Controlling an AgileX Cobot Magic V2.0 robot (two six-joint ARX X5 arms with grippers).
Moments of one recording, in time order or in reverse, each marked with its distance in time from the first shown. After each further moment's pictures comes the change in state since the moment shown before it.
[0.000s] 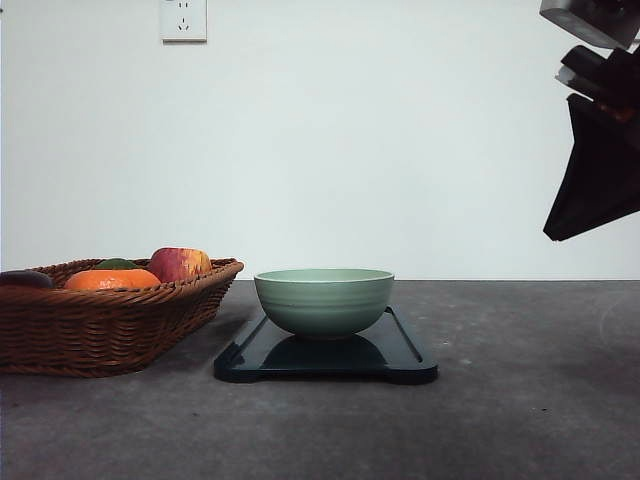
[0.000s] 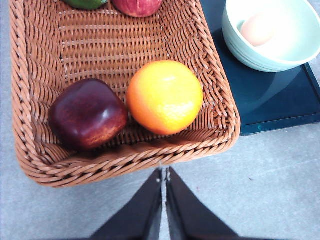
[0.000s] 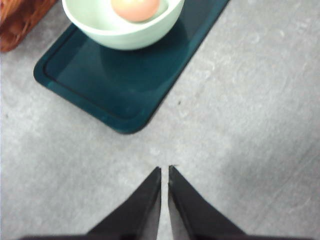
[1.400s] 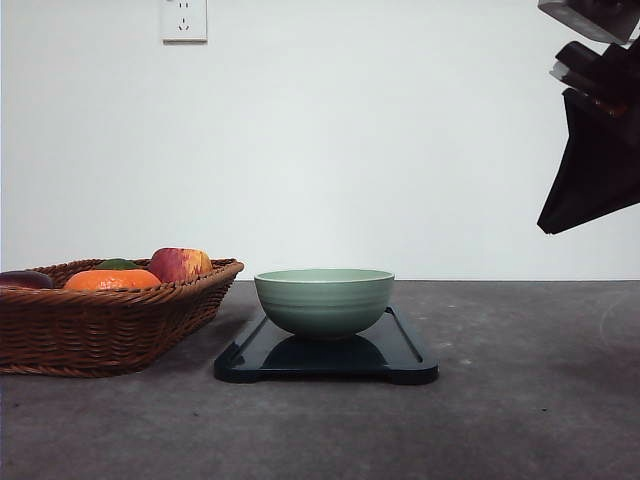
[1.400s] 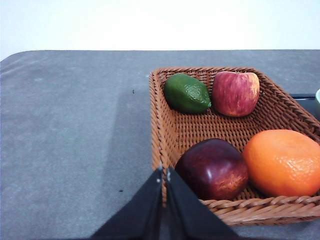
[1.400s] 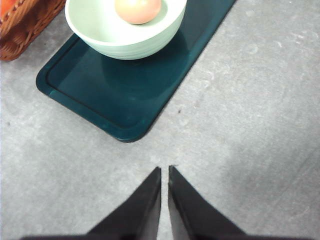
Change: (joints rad) left_arx 0.347 -0.792 -0.641 0.457 -0.001 0.204; right_arx 0.000 0.000 0.000 0.021 0.000 0.000
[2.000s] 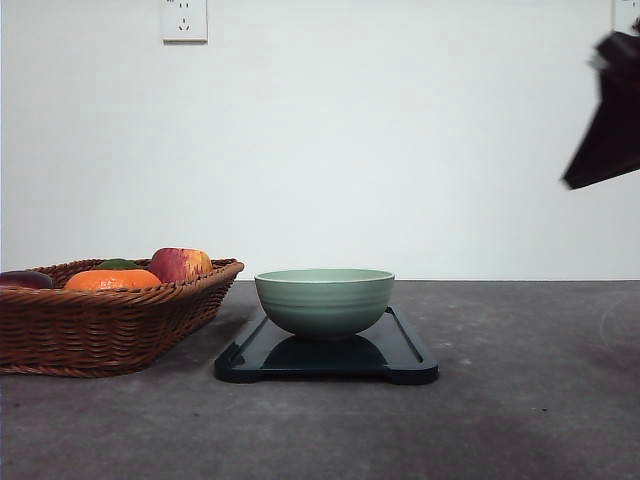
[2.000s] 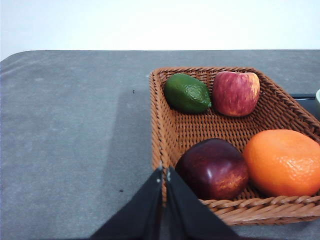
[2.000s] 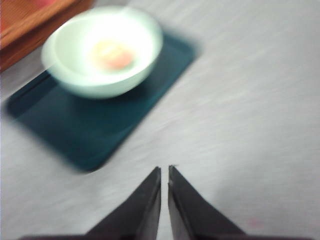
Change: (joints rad) left_arx 0.000 0.000 0.000 0.000 0.000 0.000; right_arx -0.070 -0.187 -0.103 0.137 0.081 -0.155
